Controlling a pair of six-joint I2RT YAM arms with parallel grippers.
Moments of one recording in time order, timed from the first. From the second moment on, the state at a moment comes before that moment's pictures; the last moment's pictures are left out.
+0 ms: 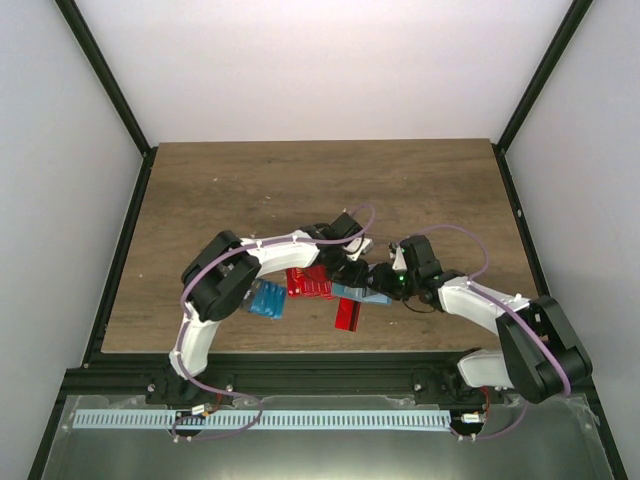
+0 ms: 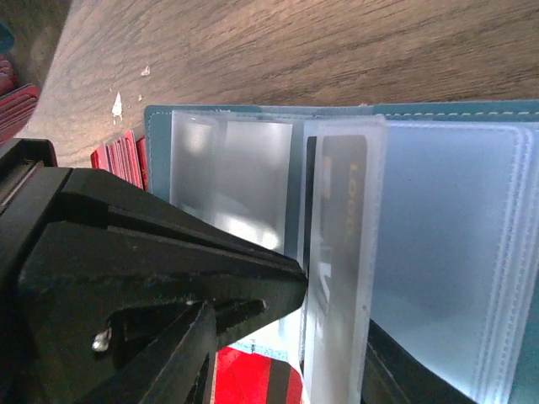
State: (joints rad) left arm -0.85 2.09 1.41 -0.46 0.44 -0.45; right arm 0.42 1.31 0.49 -0.06 -0.43 0.73
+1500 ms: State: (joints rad) left arm -0.96 1.50 0.83 -0.33 0.16 -0.53; right arm 0.64 1.04 0.51 -0.31 -0.24 0.87
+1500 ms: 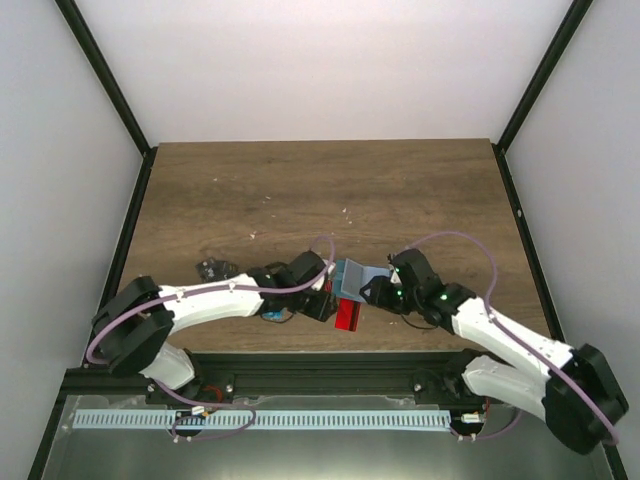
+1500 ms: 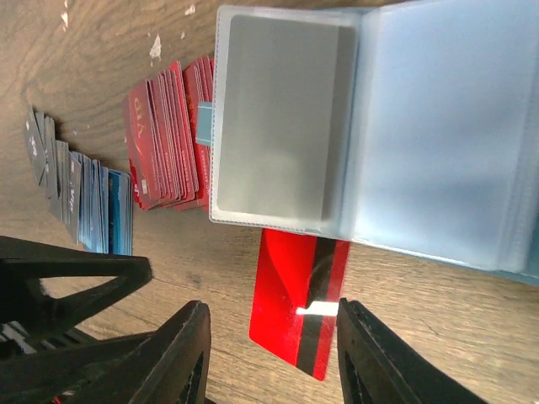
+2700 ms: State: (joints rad) left arm -1.25 1.92 1.18 -0.49 -0.30 -0.66; right arm 0.64 0.77 0.47 -0.55 -0.15 0.89
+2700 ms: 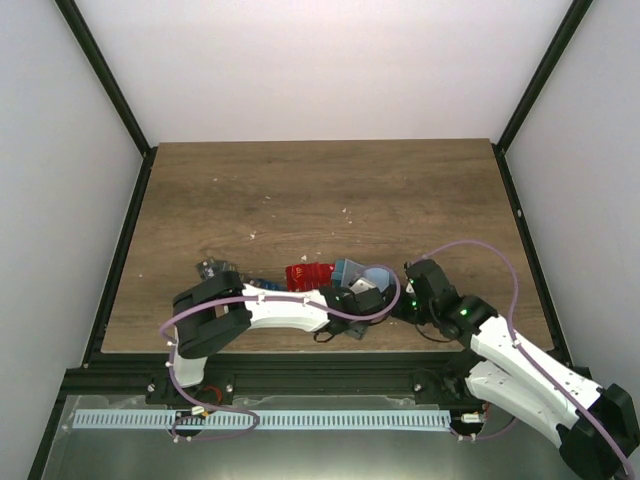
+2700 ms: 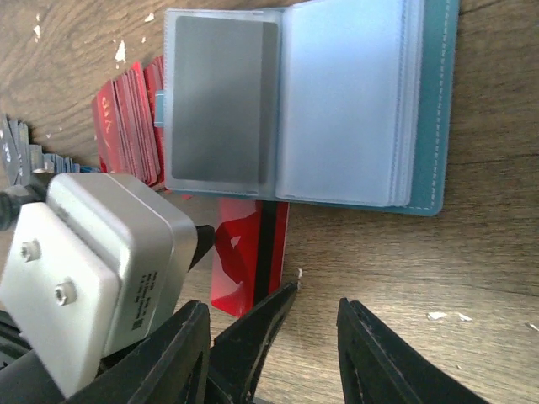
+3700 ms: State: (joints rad) left arm -1.32 1.66 0.77 -0.20 -0.25 -0.72; right arm 0.64 0.75 0.47 -0.54 -0.18 0.90
